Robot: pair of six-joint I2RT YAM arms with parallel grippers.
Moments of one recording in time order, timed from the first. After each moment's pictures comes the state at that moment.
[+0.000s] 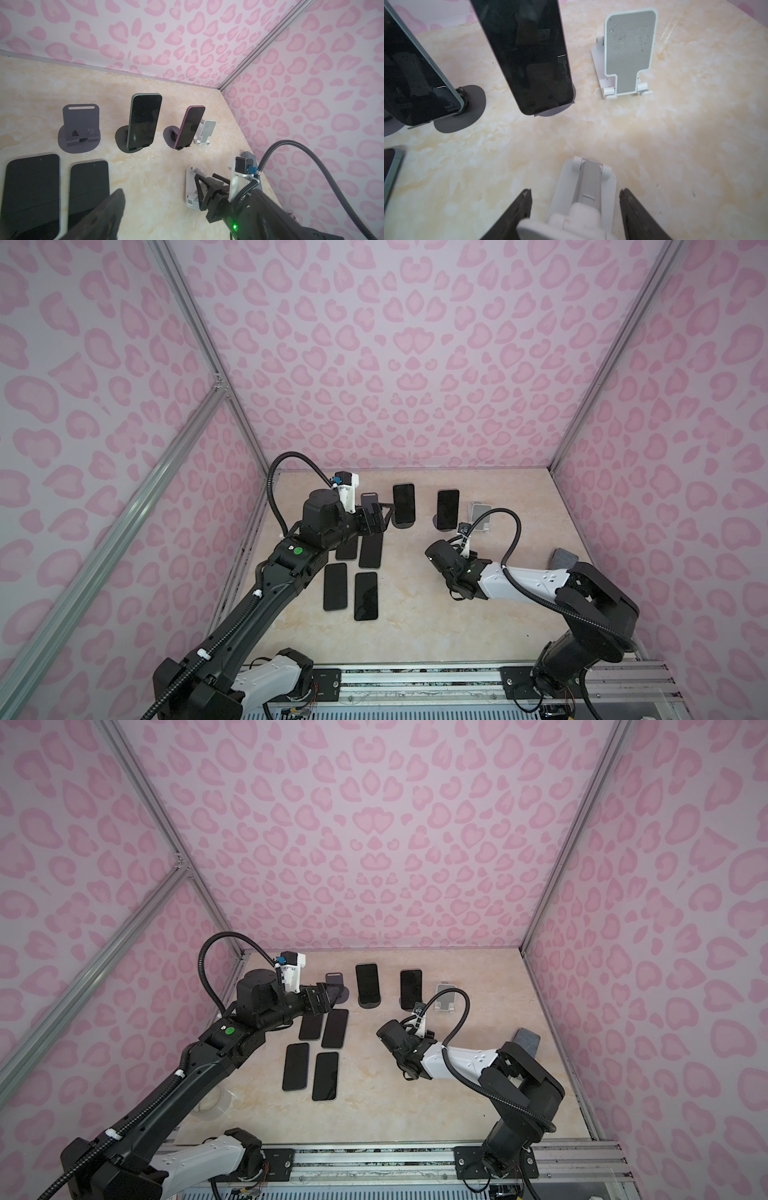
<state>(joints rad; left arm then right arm) -0.46 1.14 1.06 -0.29 0.24 -0.52 0.81 1.60 0.81 -0.14 0.77 0.82</state>
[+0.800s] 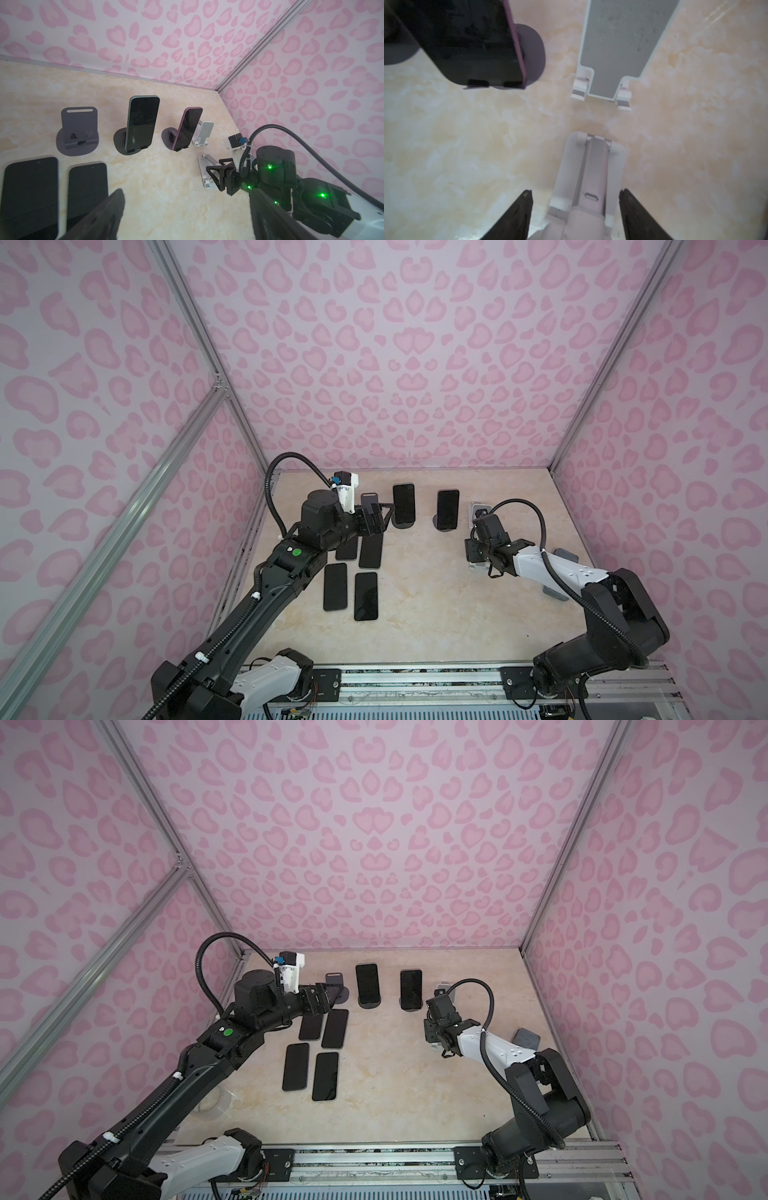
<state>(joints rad) -0.46 1.12 1.06 -0.28 0.24 -0.52 0.40 1.52 0.83 -0.29 0.27 0.26</state>
